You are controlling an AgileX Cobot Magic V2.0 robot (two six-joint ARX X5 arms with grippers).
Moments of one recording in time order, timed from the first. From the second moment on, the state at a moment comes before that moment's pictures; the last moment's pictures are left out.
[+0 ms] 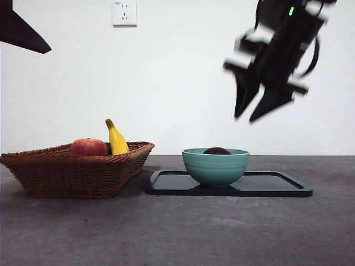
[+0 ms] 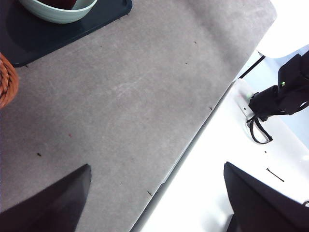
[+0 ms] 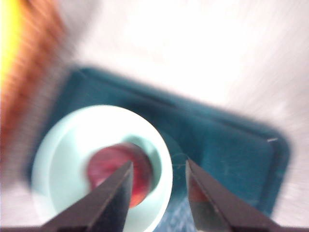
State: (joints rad) left arm -0.41 0.97 0.96 -0.90 0.67 0.08; right arm 0.30 1.72 1.40 -0.55 -0.23 0.12
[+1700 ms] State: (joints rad) left arm -0.41 0.97 0.96 -0.90 0.67 0.08; right arm 0.42 0.72 0.87 -0.92 -0.44 0.10
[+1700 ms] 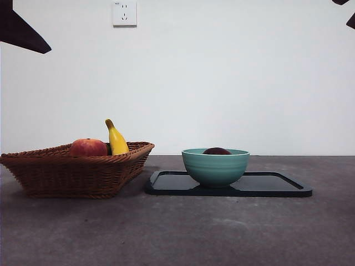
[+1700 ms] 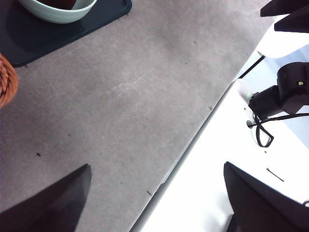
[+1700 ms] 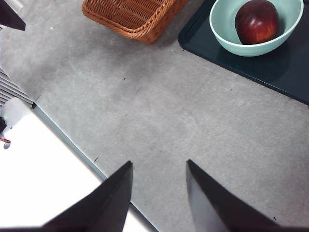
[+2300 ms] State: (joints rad) left arm -0.41 0.97 0.96 -0.89 0.67 0.08; right arm 0.42 0.72 0.87 -0.92 -0.44 0.10
